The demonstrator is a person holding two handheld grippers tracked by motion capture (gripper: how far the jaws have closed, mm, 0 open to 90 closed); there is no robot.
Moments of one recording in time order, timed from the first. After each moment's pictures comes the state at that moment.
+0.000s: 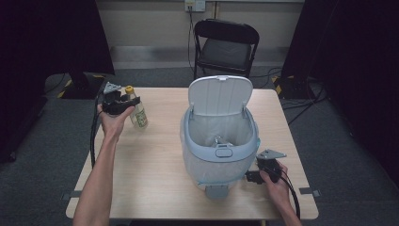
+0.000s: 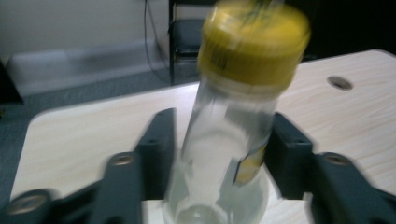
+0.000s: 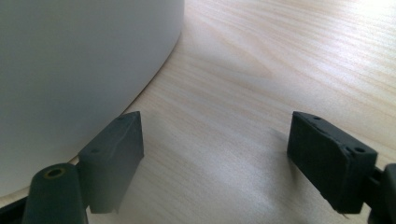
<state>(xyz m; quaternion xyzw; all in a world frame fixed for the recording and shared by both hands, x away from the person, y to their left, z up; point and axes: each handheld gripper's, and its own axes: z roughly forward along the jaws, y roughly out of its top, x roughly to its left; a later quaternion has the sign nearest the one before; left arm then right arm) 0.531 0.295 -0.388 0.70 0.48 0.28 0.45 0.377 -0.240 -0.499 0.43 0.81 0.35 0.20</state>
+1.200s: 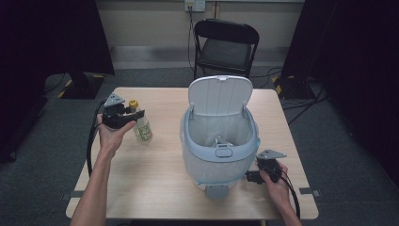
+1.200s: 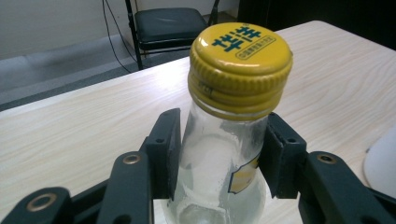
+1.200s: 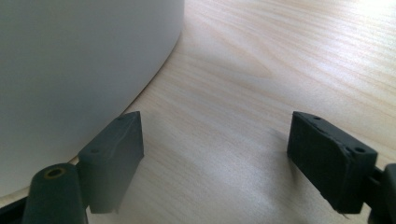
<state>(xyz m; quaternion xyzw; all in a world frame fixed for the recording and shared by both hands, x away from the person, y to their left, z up) 0.471 0.277 -0.383 0.74 0.42 0.24 0.46 0.377 -0.240 -0.499 0.43 0.81 0.35 0.20</state>
